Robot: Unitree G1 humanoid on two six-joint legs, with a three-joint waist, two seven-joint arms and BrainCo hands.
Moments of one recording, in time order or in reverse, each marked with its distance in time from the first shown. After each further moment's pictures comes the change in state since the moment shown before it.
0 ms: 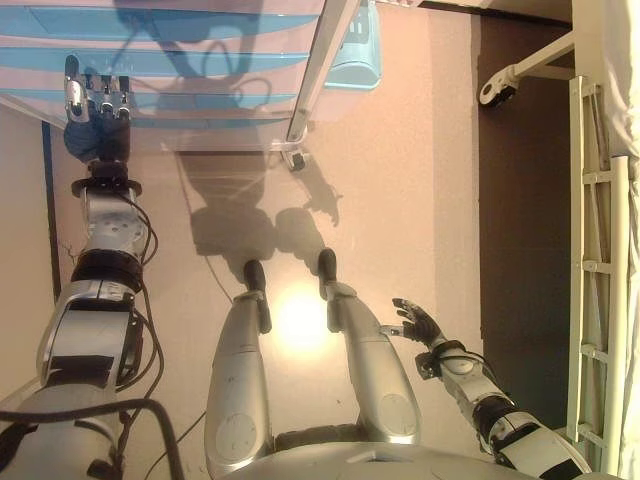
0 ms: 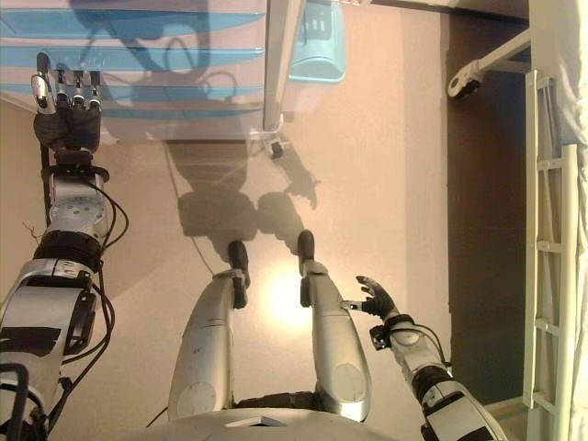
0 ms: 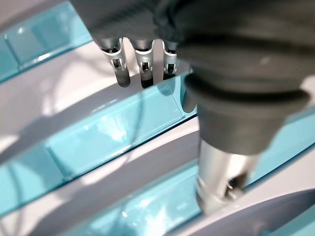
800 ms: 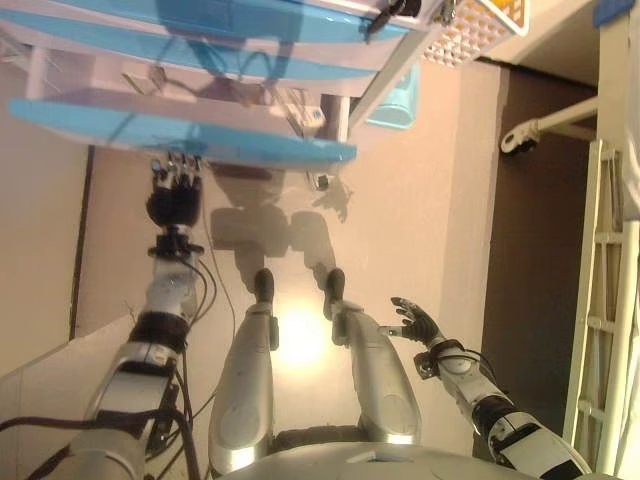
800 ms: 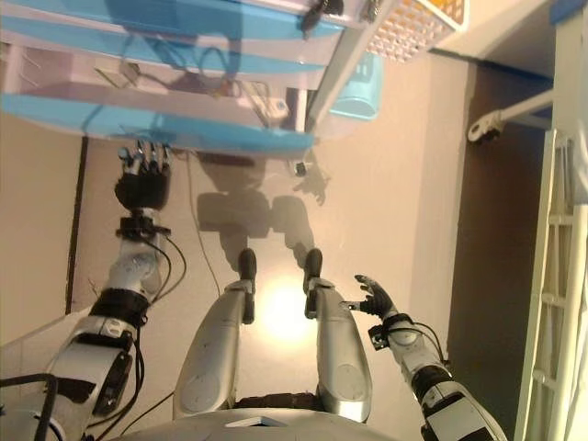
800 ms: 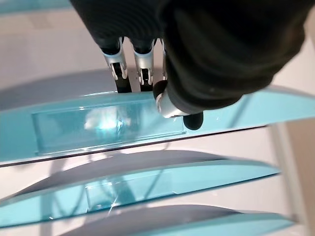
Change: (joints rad) left arm 0.428 -0.240 -0.038 -0.273 -0.077 0.054 -0.111; right arm 0.000 0.001 0.001 -0.036 -0.080 0.024 -0.050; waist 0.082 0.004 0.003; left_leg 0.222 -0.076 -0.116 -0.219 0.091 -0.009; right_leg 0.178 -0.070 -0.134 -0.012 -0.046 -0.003
